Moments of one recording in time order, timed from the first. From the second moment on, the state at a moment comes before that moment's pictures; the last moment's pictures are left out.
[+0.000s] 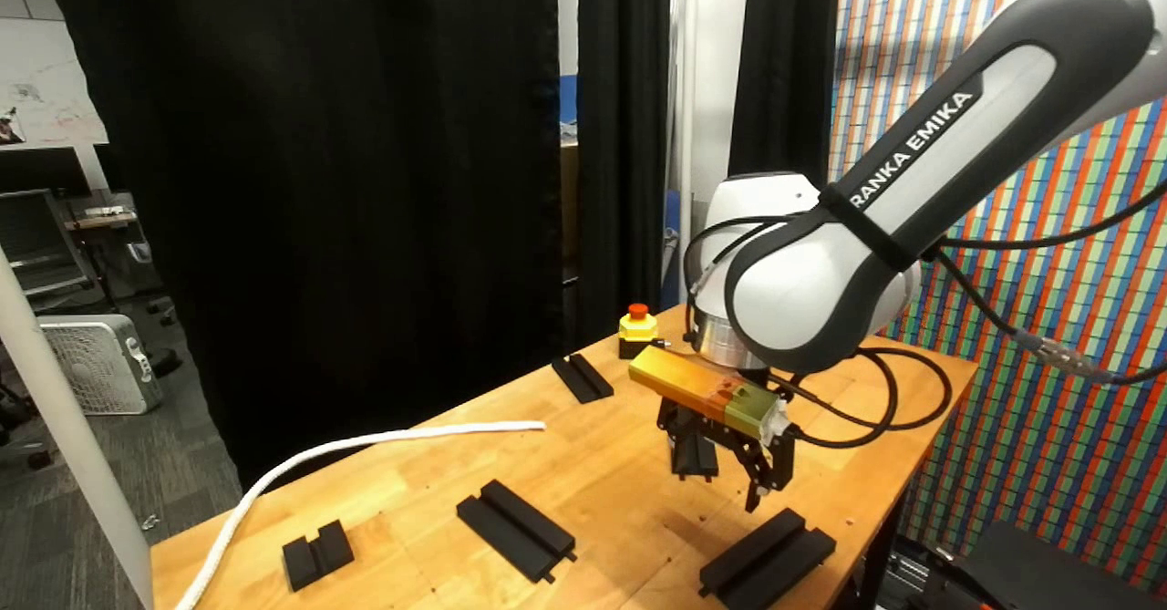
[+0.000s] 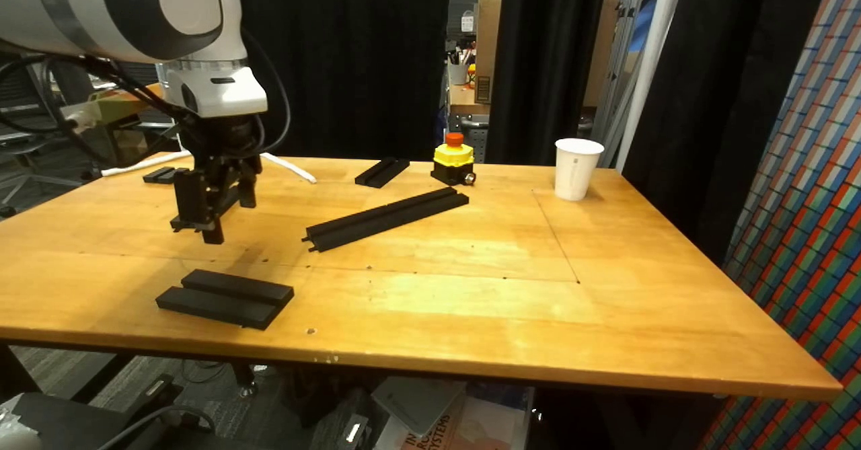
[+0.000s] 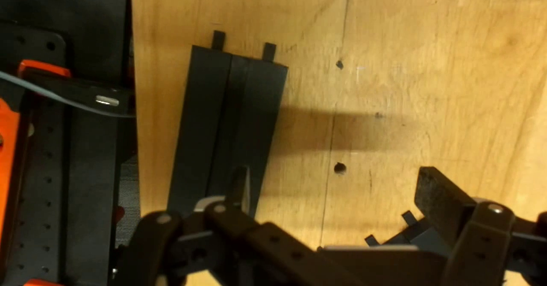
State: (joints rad) arm 0.18 -0.19 0.16 -2.74 0.20 2.59 1.51
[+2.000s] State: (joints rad) arm 0.15 -0.01 0.15 -2.76 0.51 2.53 1.30
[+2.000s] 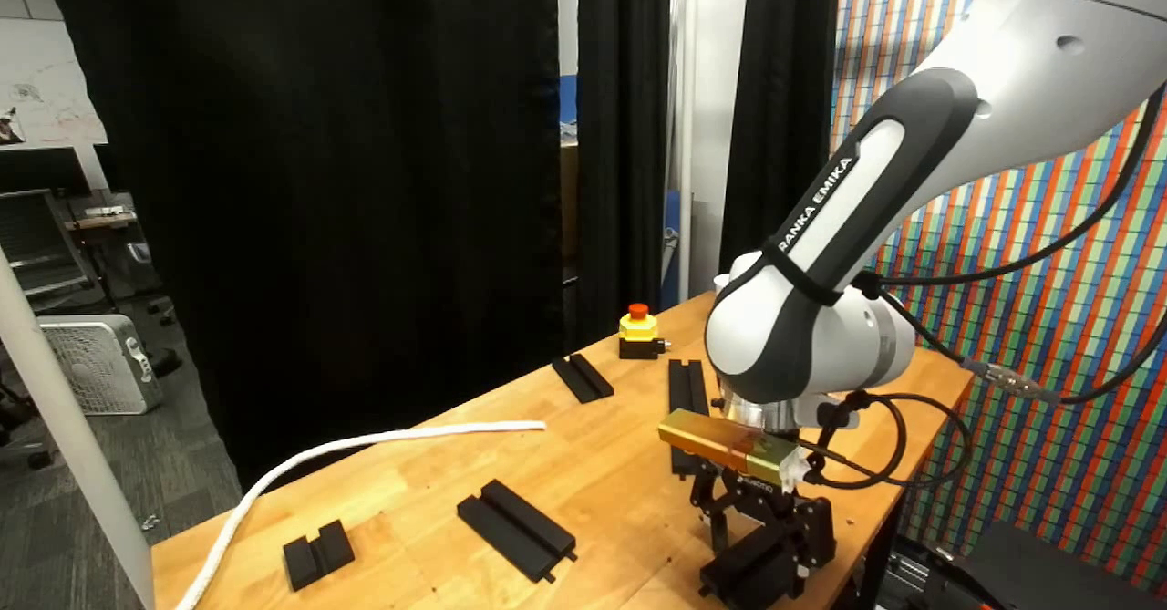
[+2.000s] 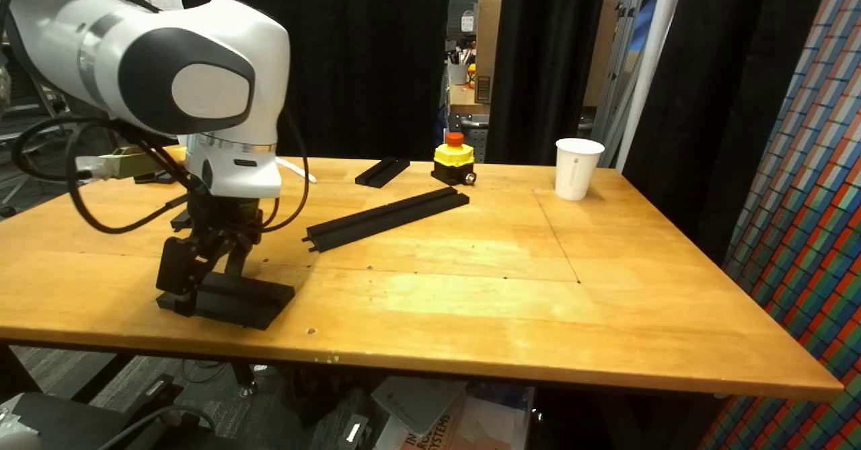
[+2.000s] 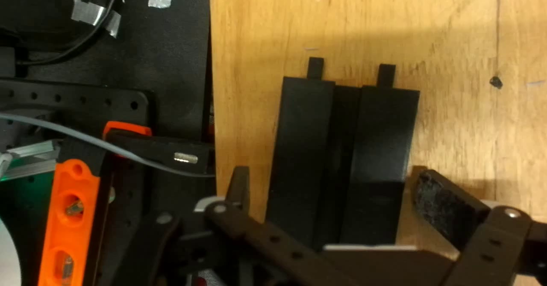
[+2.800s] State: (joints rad) arm 0.18 0.04 0.17 -2.76 0.22 2.70 1.60
